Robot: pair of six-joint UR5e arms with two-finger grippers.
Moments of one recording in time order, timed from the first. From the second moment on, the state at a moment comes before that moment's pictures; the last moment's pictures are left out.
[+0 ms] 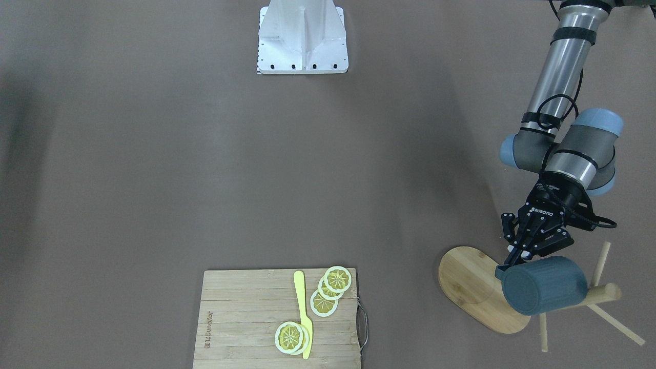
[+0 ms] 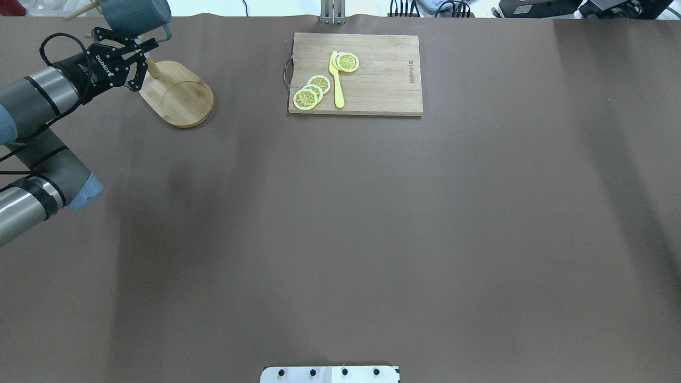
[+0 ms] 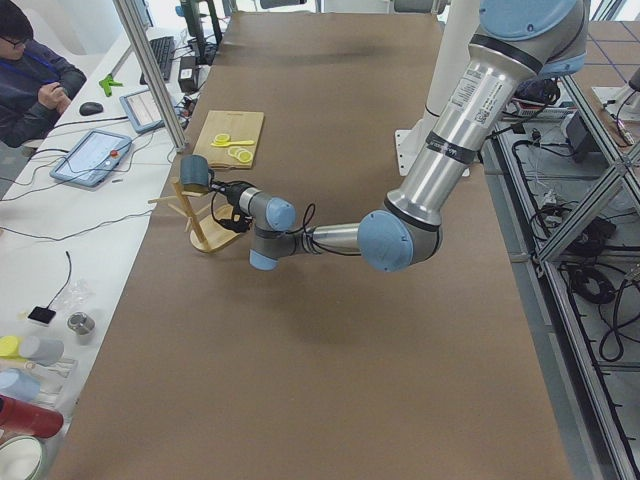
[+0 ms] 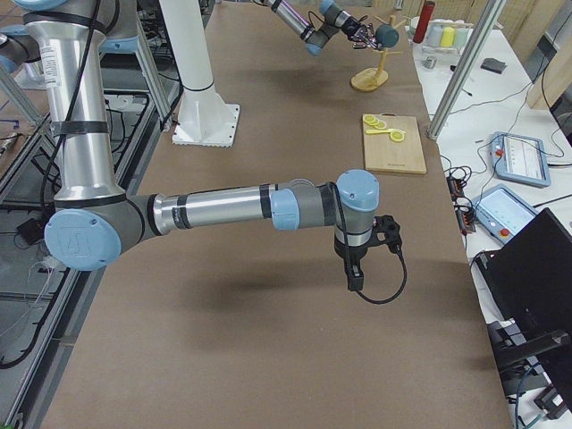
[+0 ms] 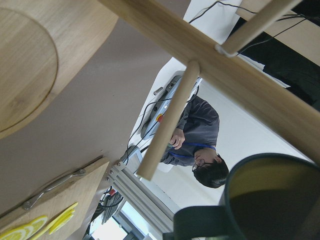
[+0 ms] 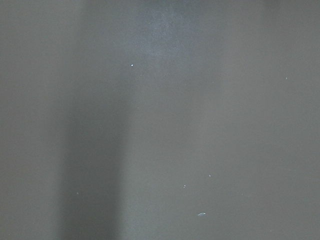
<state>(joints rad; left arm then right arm) -0.93 -2.08 -0.90 -3.56 -1.59 -2.89 1.55 -1.49 1.66 -1.59 2.27 -0.05</state>
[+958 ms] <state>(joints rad) -0.93 -2.08 -0.89 -3.56 -1.59 -2.88 1.55 -1.49 1.66 -1.59 2.27 -0.05</state>
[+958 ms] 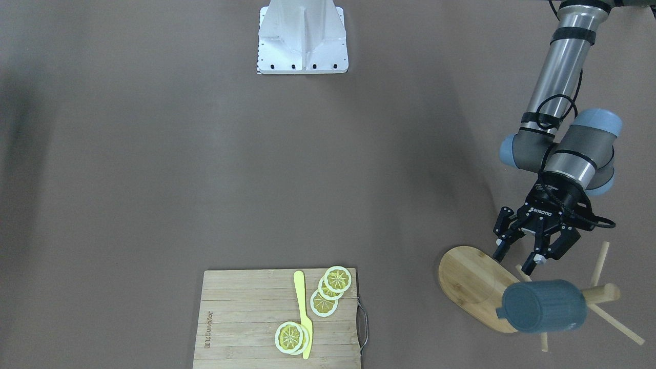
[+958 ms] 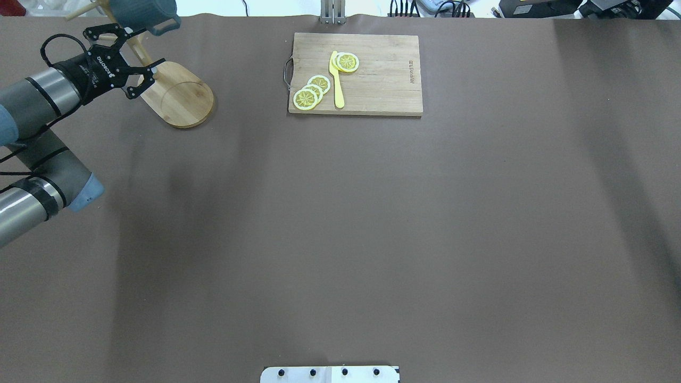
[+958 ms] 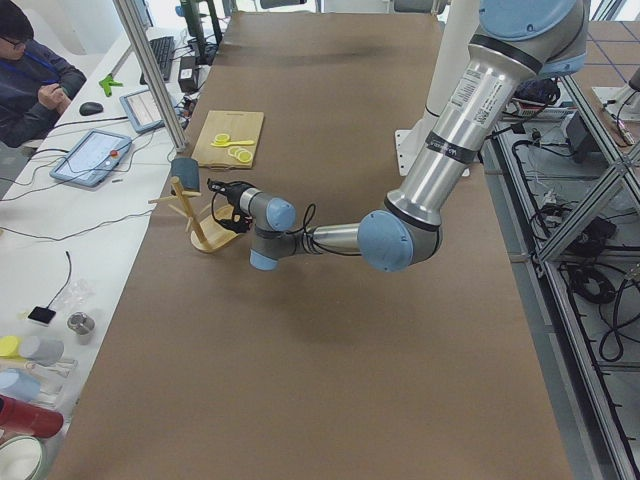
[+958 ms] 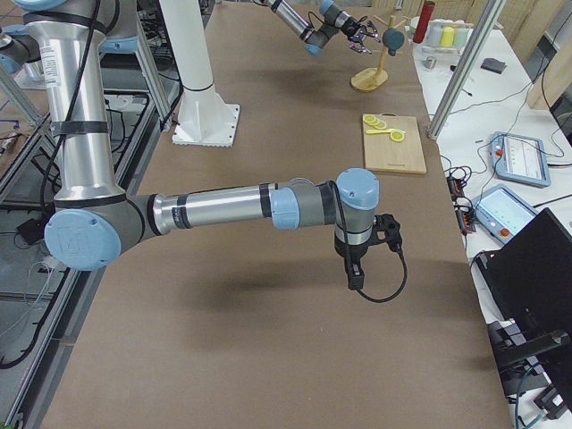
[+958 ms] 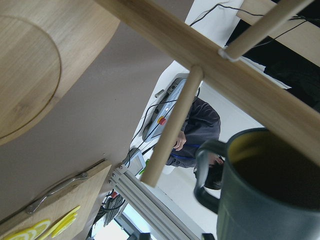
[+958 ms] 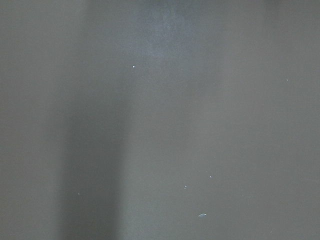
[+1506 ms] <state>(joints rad) -0.92 -2.07 -0.91 -3.59 -1.59 -2.88 1.55 -1.49 1.66 -1.59 2.27 -0.05</state>
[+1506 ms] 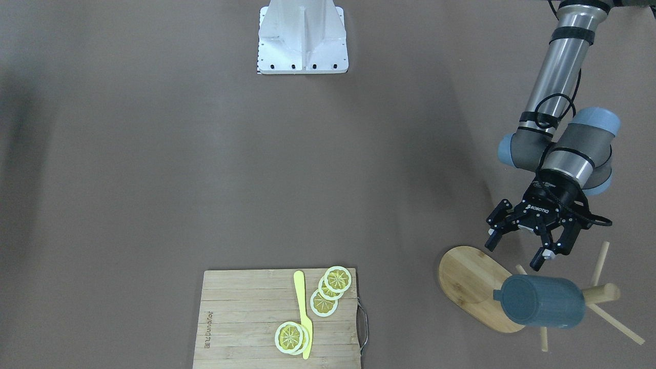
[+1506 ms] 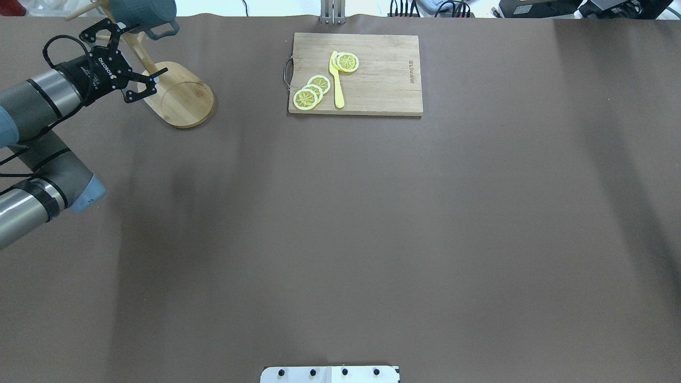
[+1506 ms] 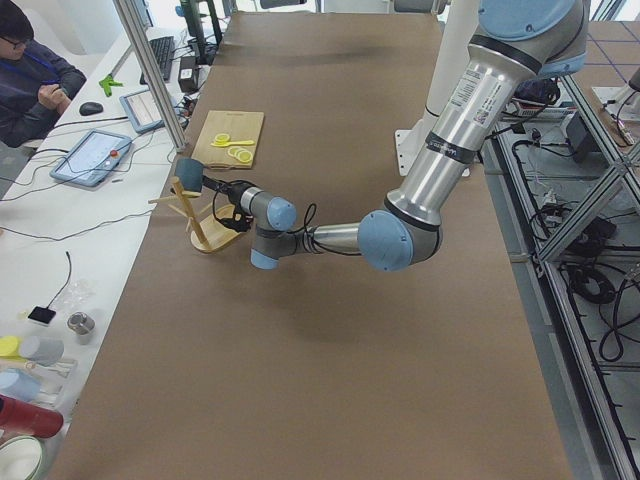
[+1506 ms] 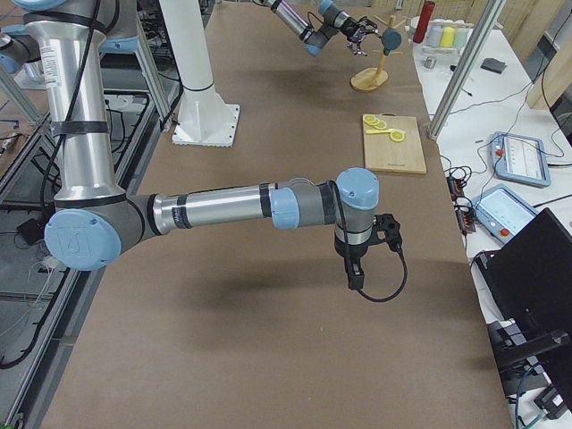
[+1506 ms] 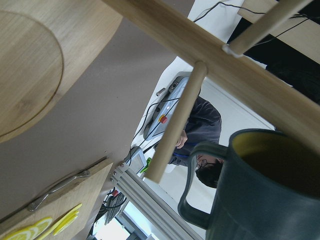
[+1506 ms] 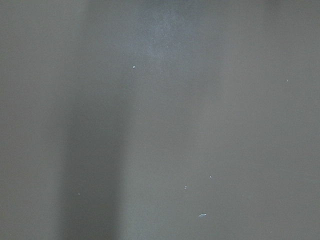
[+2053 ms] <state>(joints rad) -0.92 -1.94 -1.11 -3.67 -1.71 -2.84 1.55 -1.49 1.67 -1.59 2.27 -0.05</state>
